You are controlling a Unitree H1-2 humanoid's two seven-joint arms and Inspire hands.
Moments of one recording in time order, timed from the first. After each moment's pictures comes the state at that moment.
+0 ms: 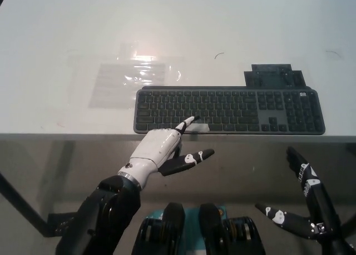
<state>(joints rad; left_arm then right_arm) -0.47 0.15 -0.35 0.31 0.76 -0.12 -0.06 0.05 -0.12 0.06 -0.10 -0.08 -0.18 0.04</state>
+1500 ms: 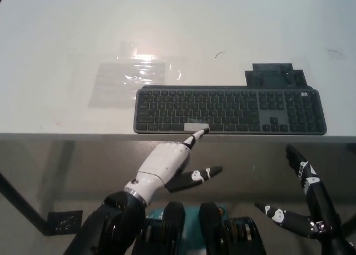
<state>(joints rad) -0.38 0.16 -0.42 0.18 0.71 -0.16 0.00 0.04 -0.12 0.06 -0.11 -0.10 -0.18 0.05</state>
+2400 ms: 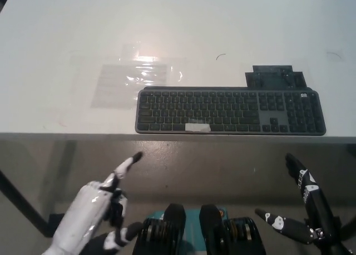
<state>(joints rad) 0.09 0.32 -0.18 -0.49 0.38 -0.18 -0.07 0.07 -0.12 0.06 -0.09 -0.10 -0.18 0.04</state>
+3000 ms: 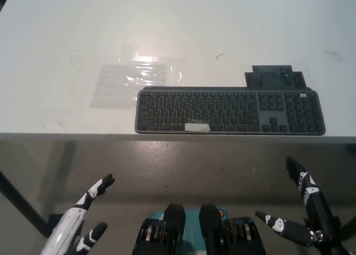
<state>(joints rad) 0.15 0.33 -0.11 -0.23 0.21 -0.29 -0.09 0.08 -0.12 0.06 -0.09 -0.10 -0.18 0.05</state>
